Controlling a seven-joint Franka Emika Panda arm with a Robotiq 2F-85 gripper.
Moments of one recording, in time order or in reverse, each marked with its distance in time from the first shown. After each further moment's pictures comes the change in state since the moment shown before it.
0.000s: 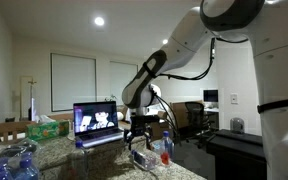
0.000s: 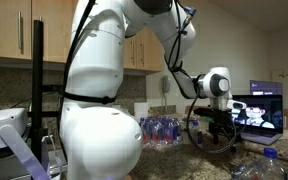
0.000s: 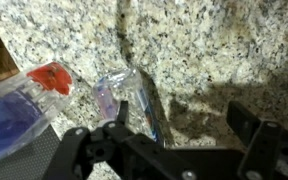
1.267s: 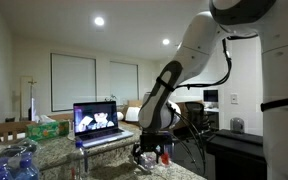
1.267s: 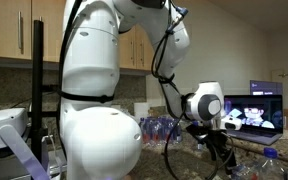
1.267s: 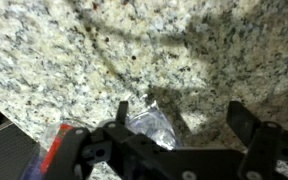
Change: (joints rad) arm -0.011 -0.074 -0.014 -0.348 -0.026 0.432 0.175
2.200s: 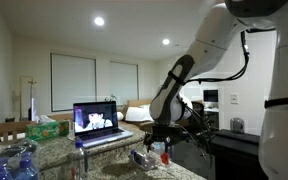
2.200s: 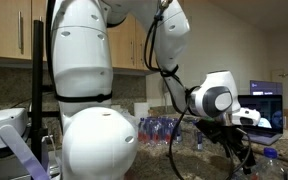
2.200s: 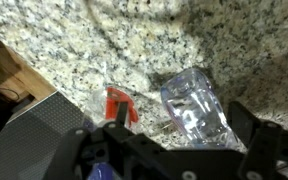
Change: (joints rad) arm -0.119 -0.112 -0.014 -0.062 0.030 0.047 -0.089
